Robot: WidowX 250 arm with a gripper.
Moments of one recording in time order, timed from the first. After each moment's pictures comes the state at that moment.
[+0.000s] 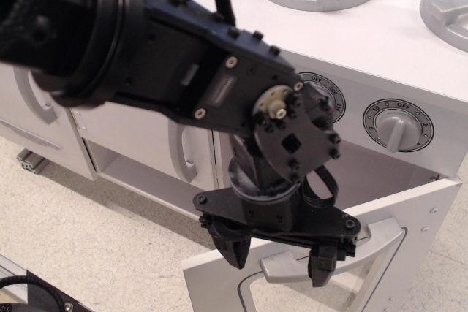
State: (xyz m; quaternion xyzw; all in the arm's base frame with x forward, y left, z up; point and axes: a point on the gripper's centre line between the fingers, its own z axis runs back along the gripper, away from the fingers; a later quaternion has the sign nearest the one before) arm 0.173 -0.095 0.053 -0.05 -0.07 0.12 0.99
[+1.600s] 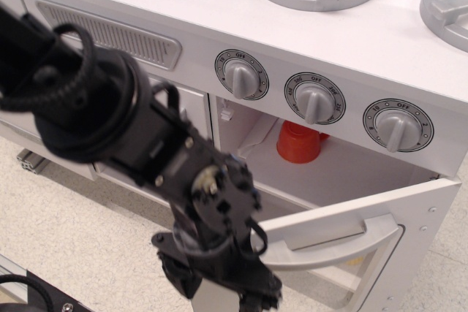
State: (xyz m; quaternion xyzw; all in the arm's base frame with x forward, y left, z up) arm 0.159 -0.053 -0.010 -0.03 -0.06 0.04 1.00
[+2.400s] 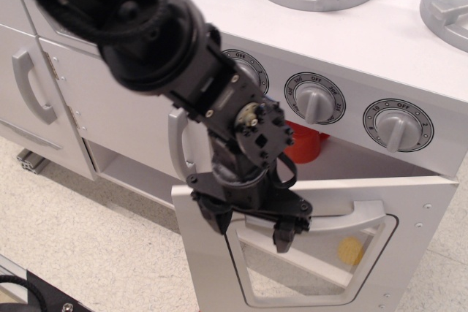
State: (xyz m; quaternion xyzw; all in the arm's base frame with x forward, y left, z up) arm 0.222 -0.047 -0.004 -0.02 -0.10 0.09 0.99
